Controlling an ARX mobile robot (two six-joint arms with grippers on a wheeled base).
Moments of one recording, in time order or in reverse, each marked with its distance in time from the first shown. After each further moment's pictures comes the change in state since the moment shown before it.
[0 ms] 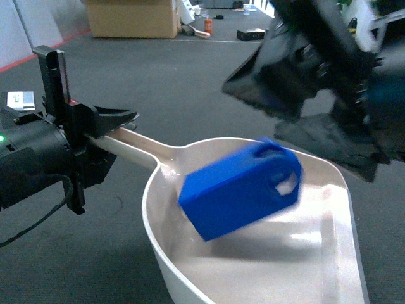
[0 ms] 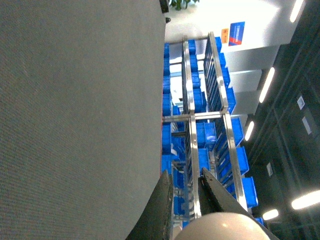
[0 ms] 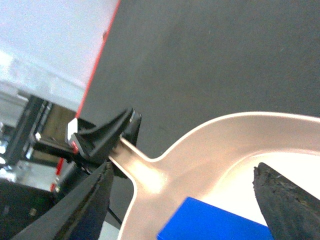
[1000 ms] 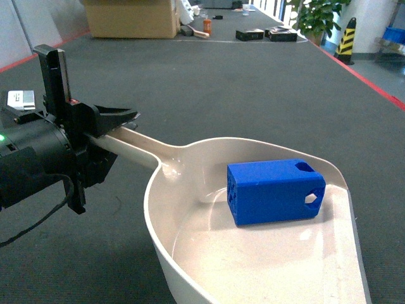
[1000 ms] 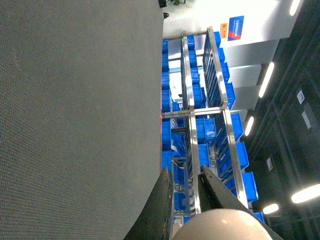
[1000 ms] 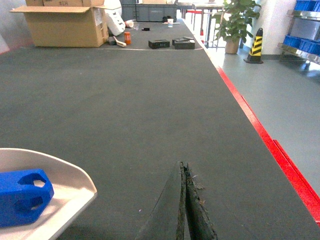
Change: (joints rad) left arm 0.000 0.000 0.000 0.001 -0.001 0.006; right arm -0.432 -0.861 -0.558 0.051 0.240 -0.697
